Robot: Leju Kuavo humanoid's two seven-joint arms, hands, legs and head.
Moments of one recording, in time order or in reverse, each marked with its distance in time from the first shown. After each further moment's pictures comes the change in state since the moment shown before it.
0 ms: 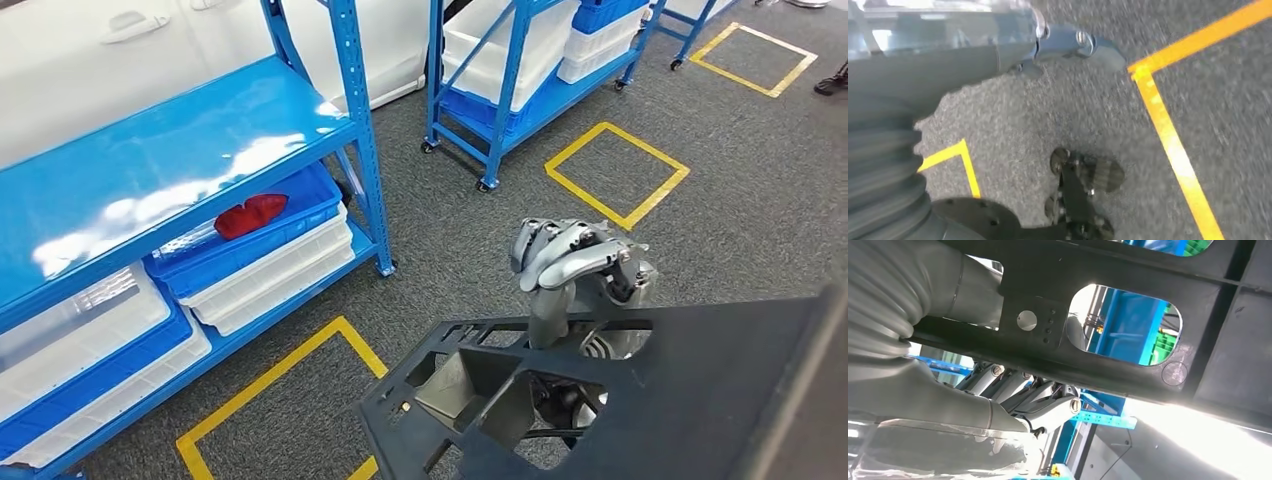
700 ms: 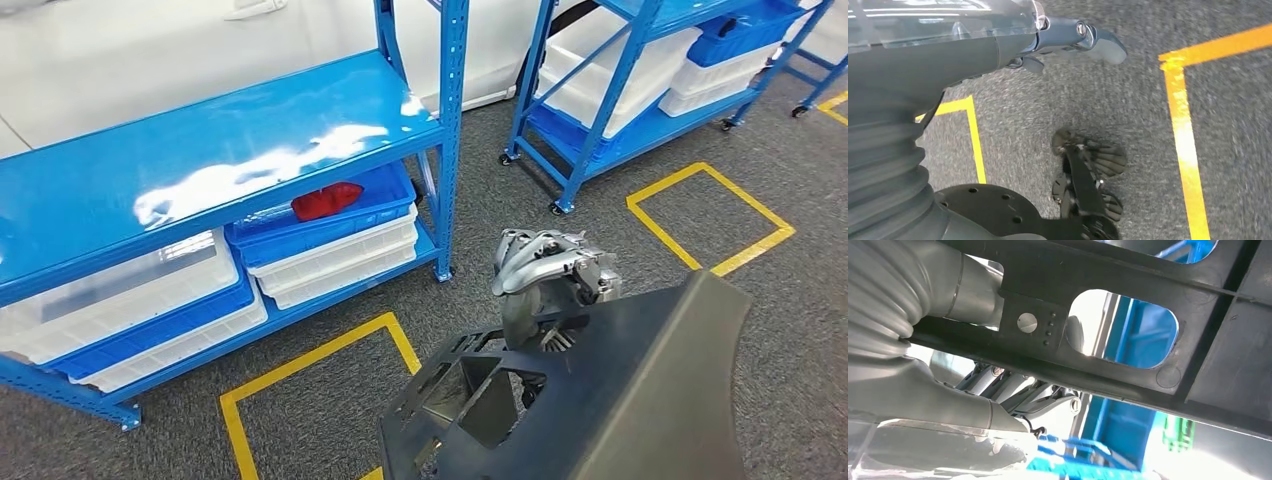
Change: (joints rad) left arm 0.008 -0.008 0.005 -0.001 0.001 -0.022 0.010; right arm 0.039 0.019 -0.015 0.062 0.096 0.001 0.000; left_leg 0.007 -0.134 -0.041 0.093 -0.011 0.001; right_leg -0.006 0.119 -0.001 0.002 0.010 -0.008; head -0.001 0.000
